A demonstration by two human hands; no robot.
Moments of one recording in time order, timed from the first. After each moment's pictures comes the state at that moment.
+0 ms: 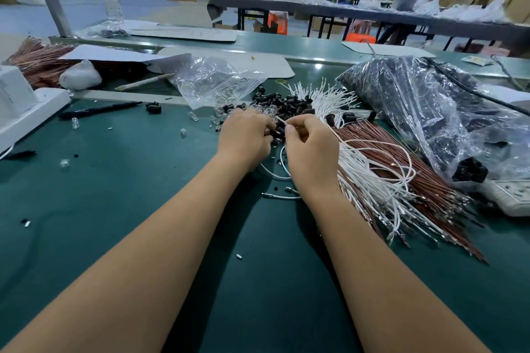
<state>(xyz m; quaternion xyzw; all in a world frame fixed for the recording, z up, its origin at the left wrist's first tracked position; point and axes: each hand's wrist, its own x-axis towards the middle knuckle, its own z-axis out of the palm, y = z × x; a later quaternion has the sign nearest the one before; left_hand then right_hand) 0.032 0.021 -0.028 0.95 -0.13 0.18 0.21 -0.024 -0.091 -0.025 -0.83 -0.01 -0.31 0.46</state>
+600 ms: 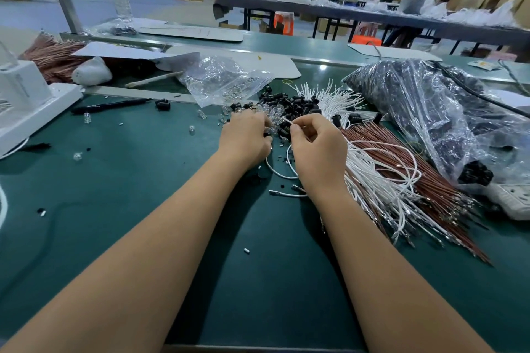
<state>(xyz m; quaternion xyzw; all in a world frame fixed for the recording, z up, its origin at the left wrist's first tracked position) 0.031 0.031 -0.027 0.95 -0.10 0.14 0.24 -0.029 -0.090 -0.023 -0.83 -0.02 -0.32 0.46</state>
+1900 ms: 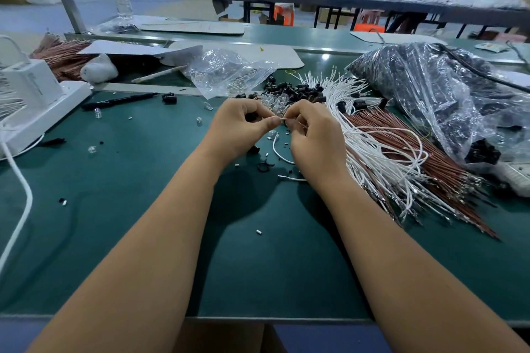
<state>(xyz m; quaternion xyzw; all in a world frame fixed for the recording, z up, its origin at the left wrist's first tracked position) -0.018 0.059 -0.011 0.81 -0.18 0.12 0.55 -0.037 -0.085 -0.026 -0.87 -0.10 -0.32 0.36</state>
